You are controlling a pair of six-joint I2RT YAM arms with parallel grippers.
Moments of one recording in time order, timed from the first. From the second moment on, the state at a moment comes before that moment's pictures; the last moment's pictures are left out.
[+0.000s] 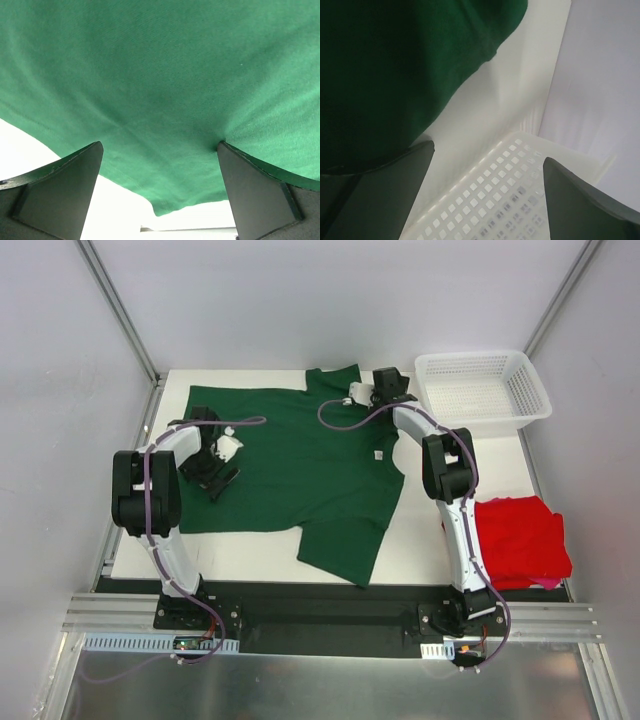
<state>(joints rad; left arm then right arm) 0.01 1.86 1.22 -0.80 -0.06 0.65 0.33 2.50 2.05 -0.25 0.36 -1.25</state>
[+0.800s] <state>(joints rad) 0.02 1.88 1.25 -0.79 -0.17 0.63 0.42 2.35 2.08 -0.44 0.18 -0.95</state>
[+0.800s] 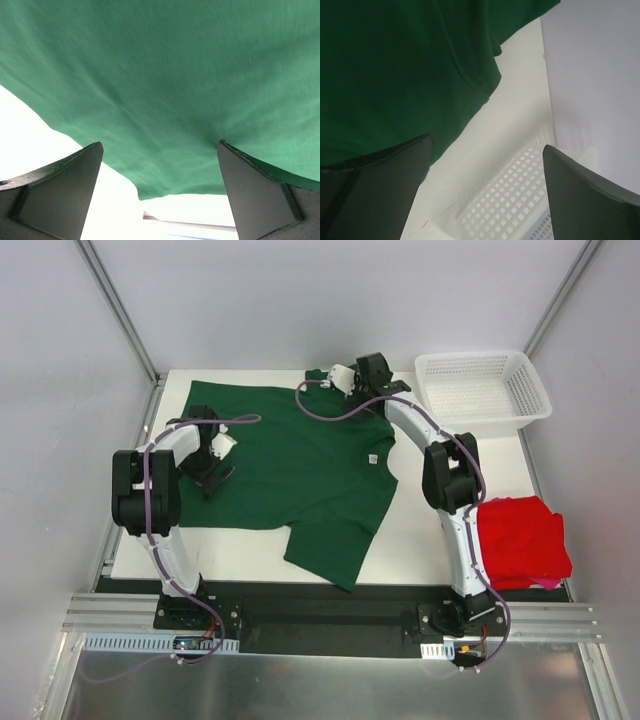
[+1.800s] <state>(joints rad) 0.01 1.67 1.44 -0.89 -0.11 0.53 0.44 2.47 2.14 -0.60 0.13 -1.03</state>
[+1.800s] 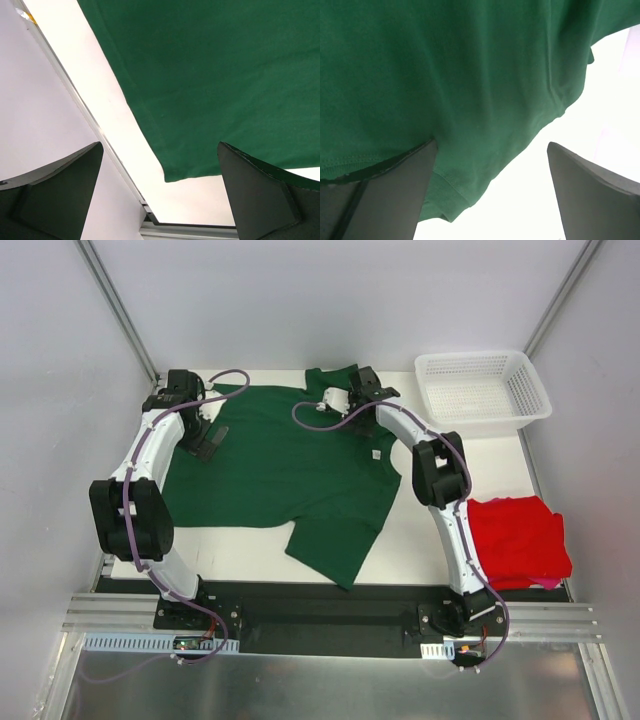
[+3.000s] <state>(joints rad) -0.06 1.98 1.78 -0.91 -0.06 0.51 0.56 1.59 1.61 -1.01 -0.09 -0.54</state>
